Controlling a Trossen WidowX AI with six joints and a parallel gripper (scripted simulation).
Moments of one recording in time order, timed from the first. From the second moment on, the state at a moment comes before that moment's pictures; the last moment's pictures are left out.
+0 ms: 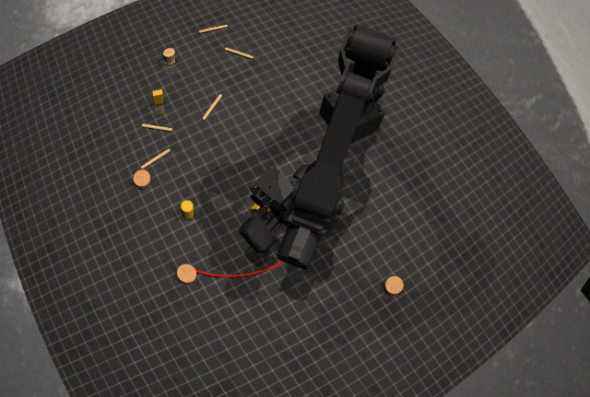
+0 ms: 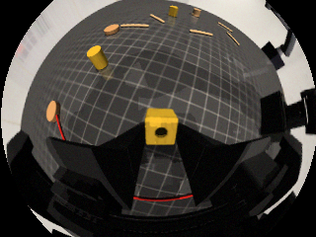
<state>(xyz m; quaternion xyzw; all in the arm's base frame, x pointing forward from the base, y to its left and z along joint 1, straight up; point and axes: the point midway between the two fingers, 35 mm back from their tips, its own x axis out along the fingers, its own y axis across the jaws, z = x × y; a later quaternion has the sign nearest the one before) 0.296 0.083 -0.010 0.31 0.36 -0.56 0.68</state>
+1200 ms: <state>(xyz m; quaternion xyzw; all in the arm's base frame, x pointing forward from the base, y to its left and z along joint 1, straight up) 0.288 0.120 0.011 0.22 0.26 -0.61 0.72</state>
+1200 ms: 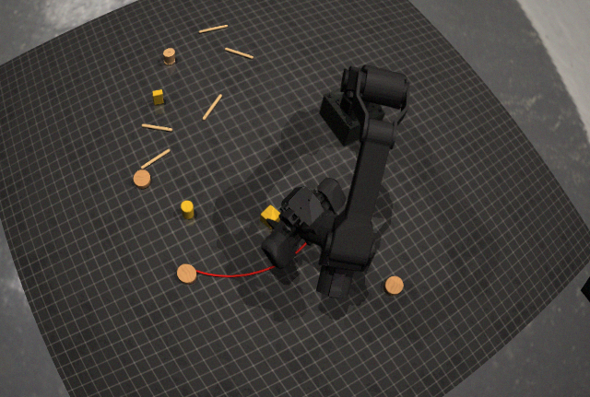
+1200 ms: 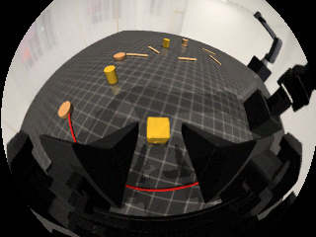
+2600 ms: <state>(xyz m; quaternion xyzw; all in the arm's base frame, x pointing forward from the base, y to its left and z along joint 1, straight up) 0.283 0.117 0.024 0.01 0.52 -0.46 0.72</state>
